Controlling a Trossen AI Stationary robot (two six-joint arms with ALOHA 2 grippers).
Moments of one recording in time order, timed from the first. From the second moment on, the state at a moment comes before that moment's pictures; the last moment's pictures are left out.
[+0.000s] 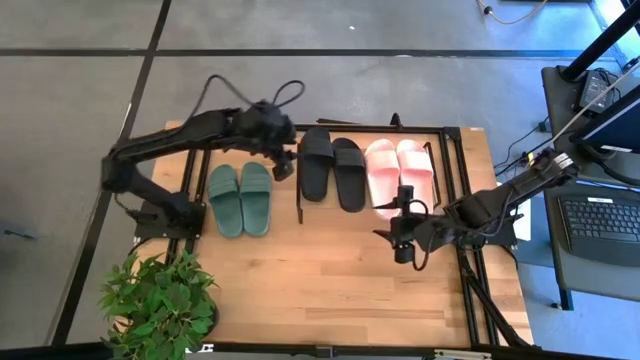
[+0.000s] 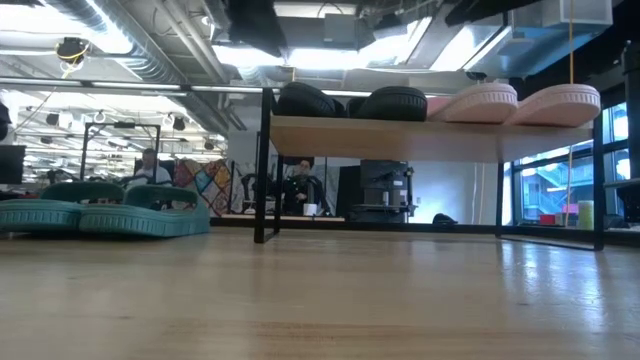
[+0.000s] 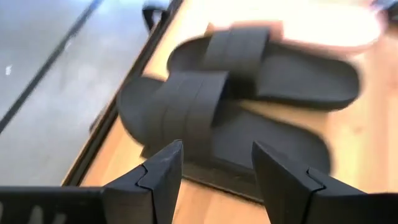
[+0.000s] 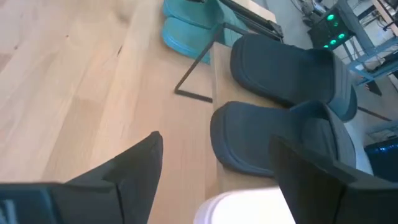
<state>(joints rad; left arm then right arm) 0.31 1.40 1.50 -0.87 -0.09 -0.02 0.50 1.16 0.99 -0.57 0.66 -0.03</state>
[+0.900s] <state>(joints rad) 0.23 0.91 0.92 -0.49 -0.17 -0.10 0.59 0.61 0.99 -0.89 0.85 0.04</state>
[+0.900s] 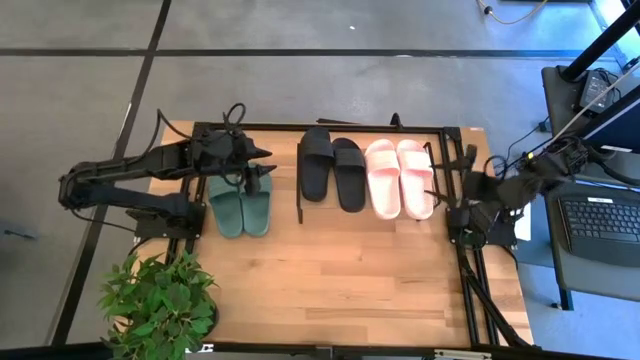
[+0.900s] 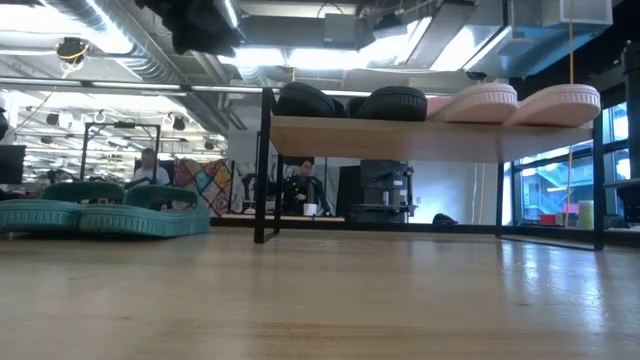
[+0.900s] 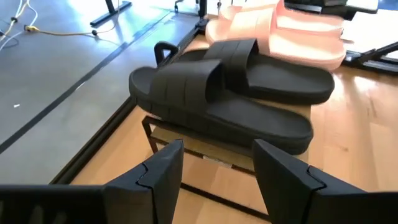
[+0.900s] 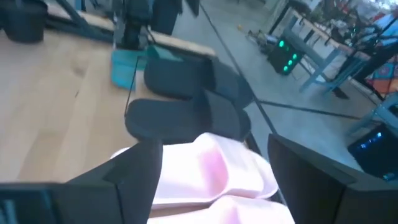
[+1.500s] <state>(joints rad) 0.23 0.91 0.89 -0.40 -0.23 -0.12 0.57 0.22 0.69 -0.44 0.97 -0.28</state>
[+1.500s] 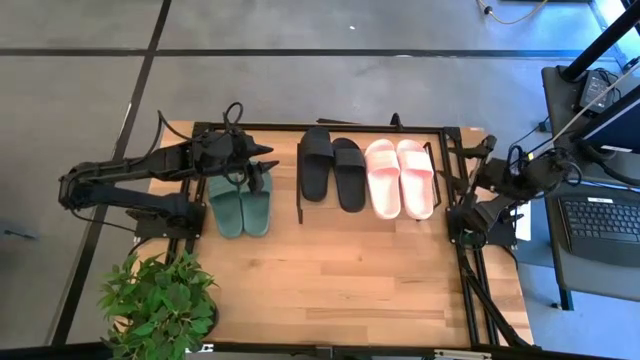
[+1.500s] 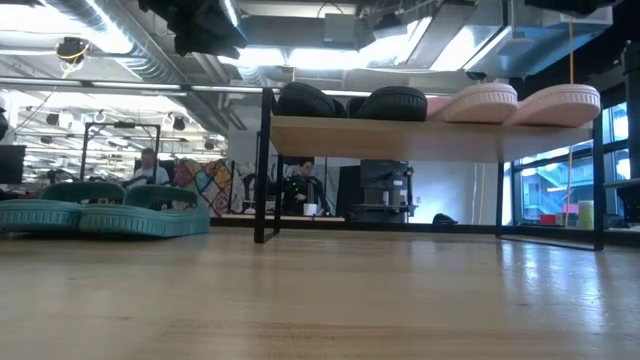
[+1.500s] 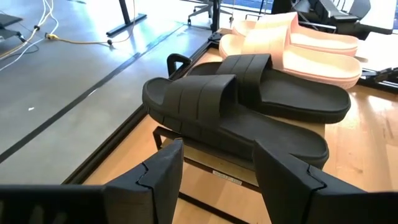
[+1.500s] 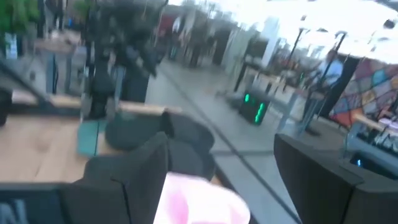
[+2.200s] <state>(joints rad) 0.23 0.92 0.89 -0.40 -0.29 -0.12 0.57 0.00 0.57 -0.26 1.06 -0.47</state>
